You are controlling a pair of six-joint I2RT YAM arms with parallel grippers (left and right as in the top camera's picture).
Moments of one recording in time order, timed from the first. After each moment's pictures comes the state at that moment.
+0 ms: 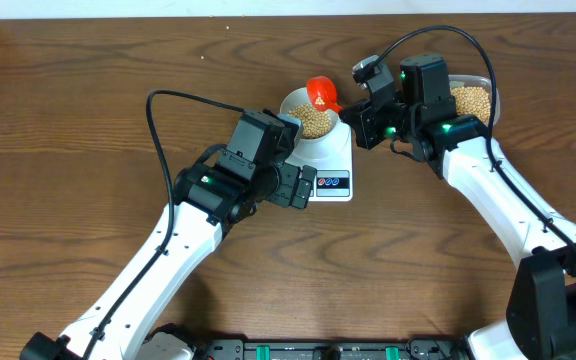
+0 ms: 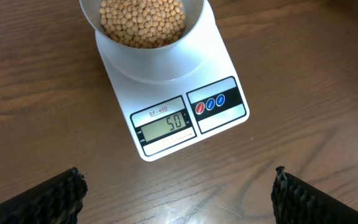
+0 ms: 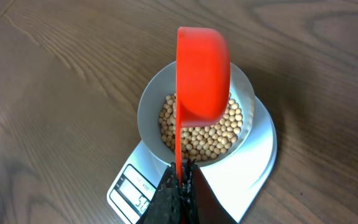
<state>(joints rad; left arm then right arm) -0.51 1.36 1.10 -0.71 0.10 -0.15 0.31 1.69 1.22 -0.29 -0.50 -0.01</state>
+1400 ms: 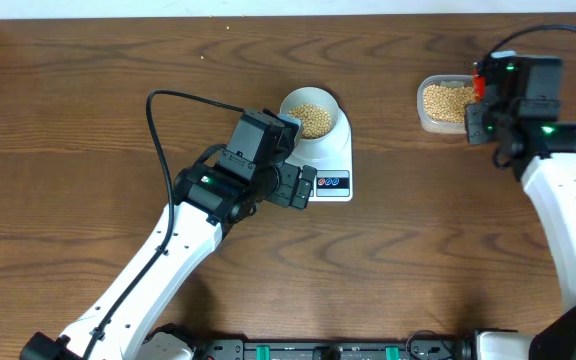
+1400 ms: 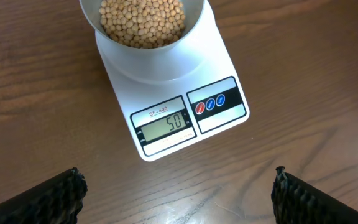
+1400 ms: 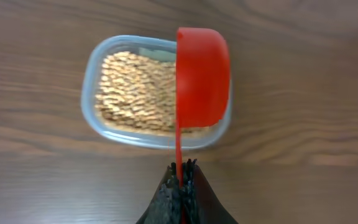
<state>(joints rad) -0.51 1.36 1.10 -0.71 0.10 -0.15 0.01 1.50 1.23 -0.59 0.13 -0.19</state>
